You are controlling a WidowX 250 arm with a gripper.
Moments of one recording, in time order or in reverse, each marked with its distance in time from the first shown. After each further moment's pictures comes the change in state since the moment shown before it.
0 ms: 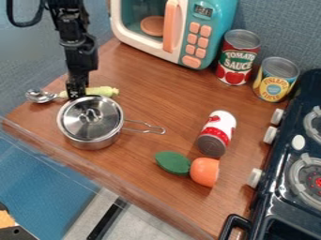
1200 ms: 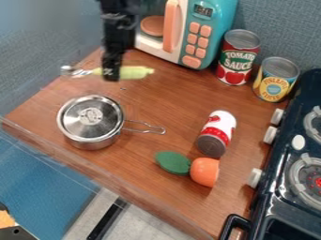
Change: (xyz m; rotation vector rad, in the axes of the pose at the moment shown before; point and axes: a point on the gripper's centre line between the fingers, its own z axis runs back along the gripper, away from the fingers) arm 0.084 -0.012 0.057 0.001 0.007 -0.173
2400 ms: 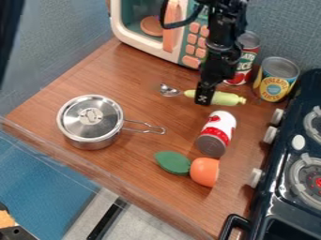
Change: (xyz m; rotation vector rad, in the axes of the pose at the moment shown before) arm 0.141 -0.003 -0.038 0.026 -0.015 -0.218
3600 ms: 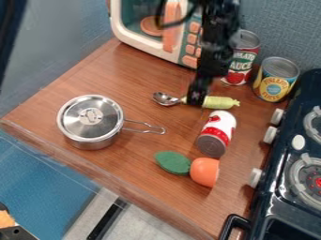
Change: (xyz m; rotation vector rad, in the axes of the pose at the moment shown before) arm -0.011 0.004 0.016 0.046 -0.003 -0.024
